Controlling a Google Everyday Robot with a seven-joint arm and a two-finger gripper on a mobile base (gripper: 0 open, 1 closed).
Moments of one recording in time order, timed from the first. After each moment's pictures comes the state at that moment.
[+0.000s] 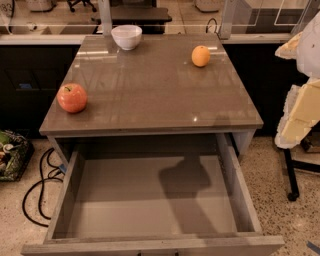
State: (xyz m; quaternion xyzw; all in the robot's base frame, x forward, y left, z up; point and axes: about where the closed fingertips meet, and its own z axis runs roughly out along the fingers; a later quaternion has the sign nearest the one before) arm 0.438 -0.214 0.985 -0.60 0.78 -0.04 0.17
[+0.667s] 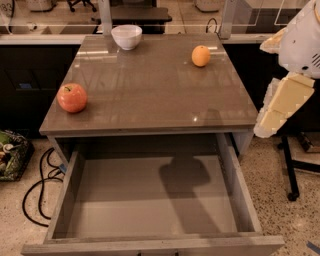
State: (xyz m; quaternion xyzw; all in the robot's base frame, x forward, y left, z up) arm 0.464 -0.194 0.982 -0.60 0.77 -0.03 0.22
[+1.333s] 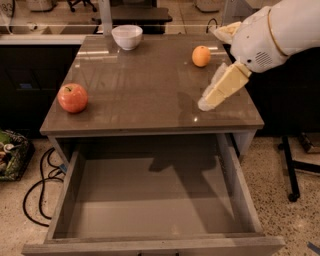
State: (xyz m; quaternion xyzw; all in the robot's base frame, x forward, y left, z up) arm 0.545 -0.111 0.977 -0.60 0.69 0.09 0.39
